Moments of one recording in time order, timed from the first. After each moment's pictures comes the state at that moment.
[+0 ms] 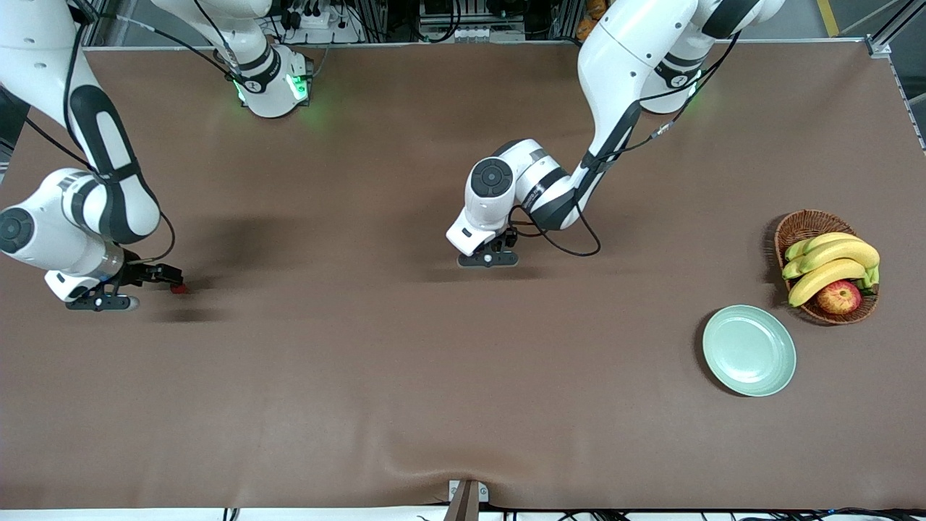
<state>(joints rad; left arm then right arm) -0.61 0.71 -0.23 -1.73 0.17 2.42 -0.92 -0.12 0.45 -0.17 -2.07 0.08 2.46 -0.34</state>
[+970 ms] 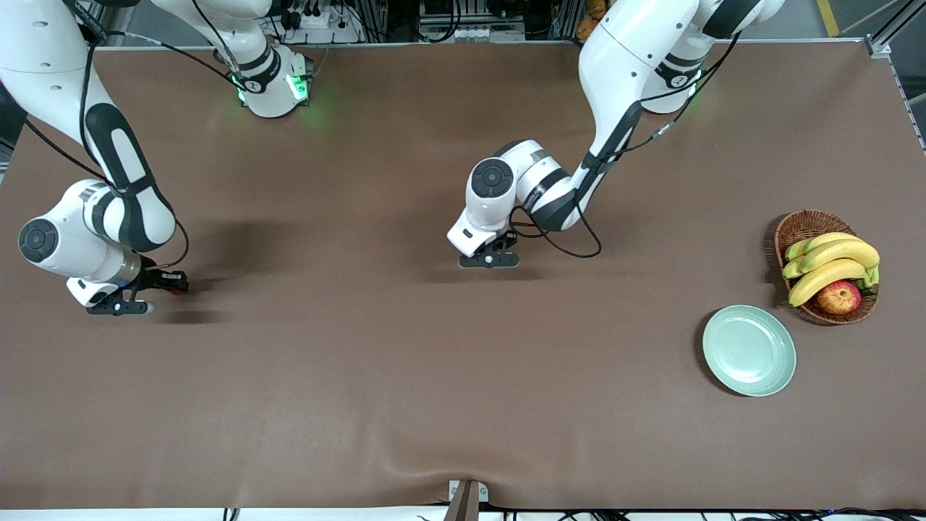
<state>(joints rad) -0.60 0.71 -0.23 -1.73 0.17 2.42 -0.93 -0.12 0.50 -0.15 -2.06 0.10 2.49 -0.34</state>
